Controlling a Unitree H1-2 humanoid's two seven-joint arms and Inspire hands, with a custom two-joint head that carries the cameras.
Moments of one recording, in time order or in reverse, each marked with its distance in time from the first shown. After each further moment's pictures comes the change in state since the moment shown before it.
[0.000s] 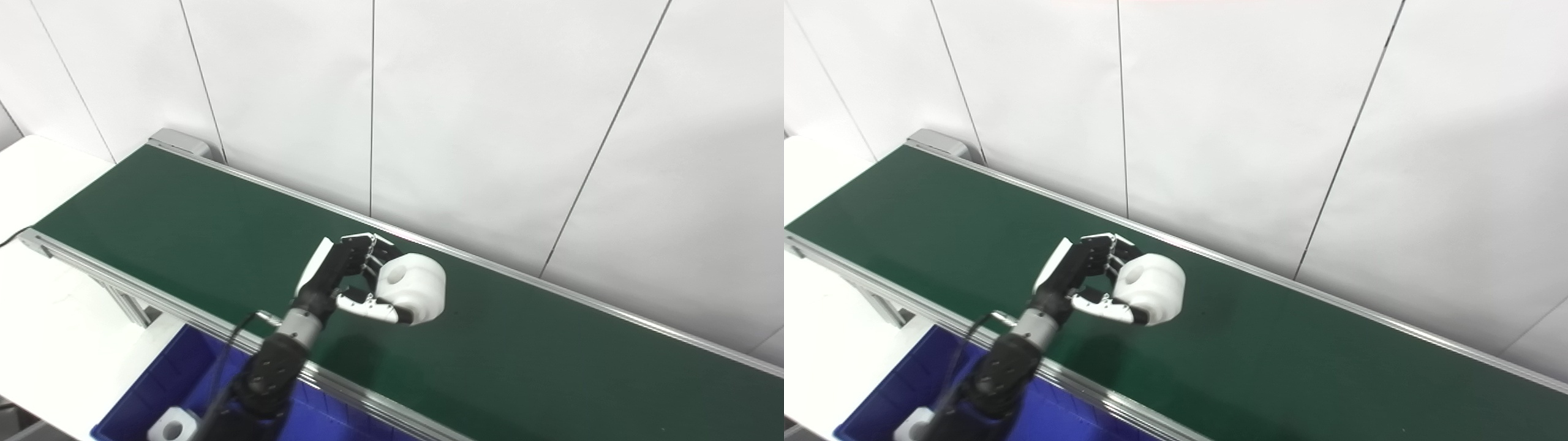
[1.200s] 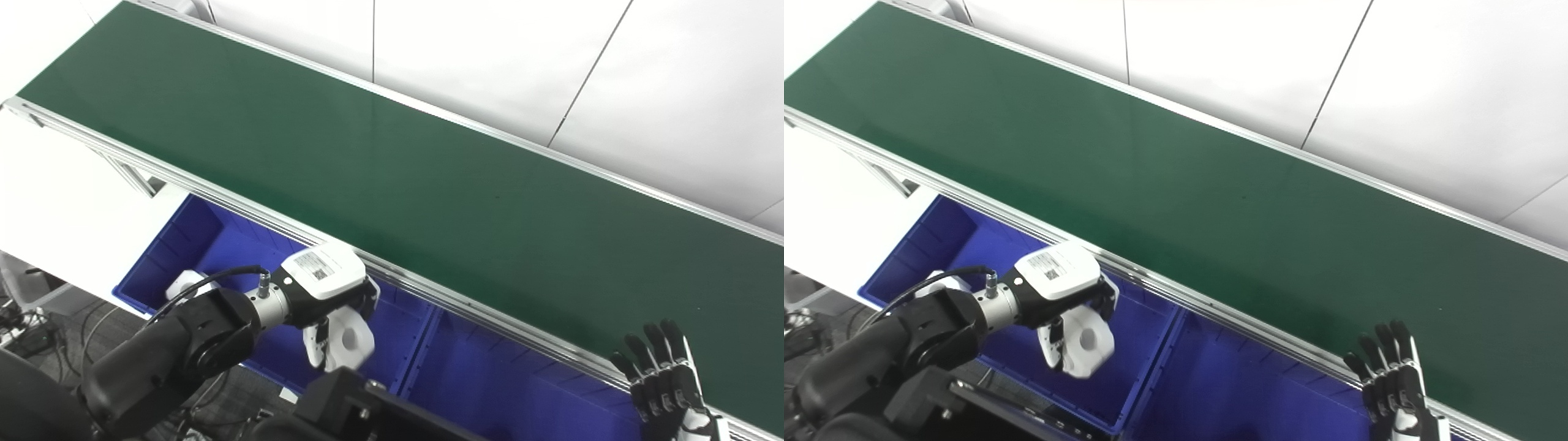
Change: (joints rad) left arm 0.295 0.267 -0.358 -0.259 0.996 -0.014 -0.307; right arm -0.018 -0.029 -0.050 -0.166 0.104 0.163 -0.017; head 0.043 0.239
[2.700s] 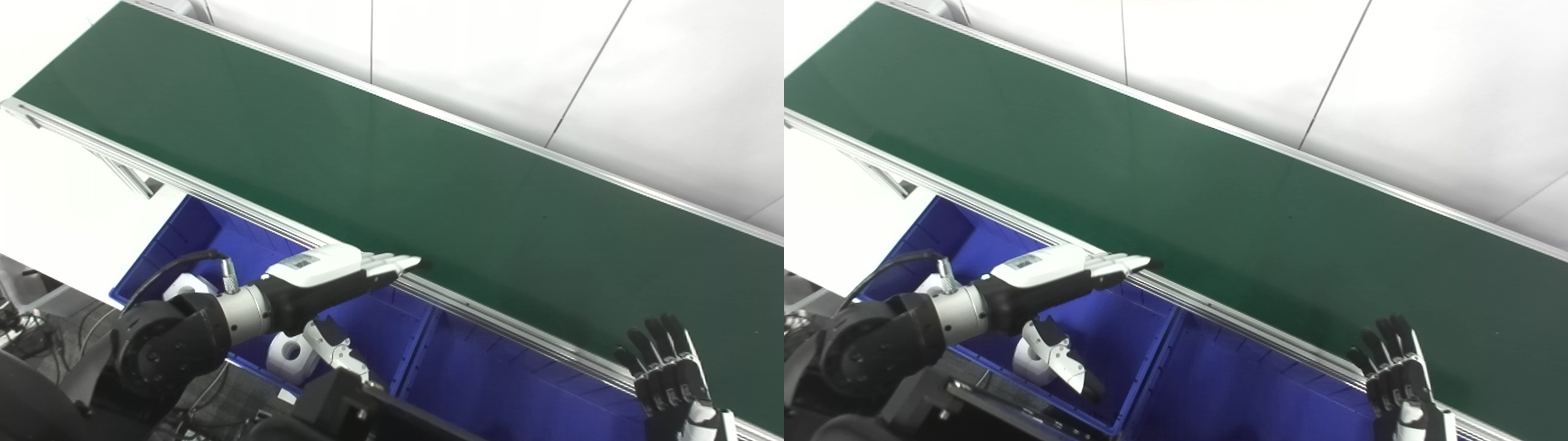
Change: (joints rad) left arm 0.065 -0.115 0.213 -0.388 -0.741 0.283 -0.333; right arm -0.016 -0.011 0.002 -0.012 0.003 0.032 -0.004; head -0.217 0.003
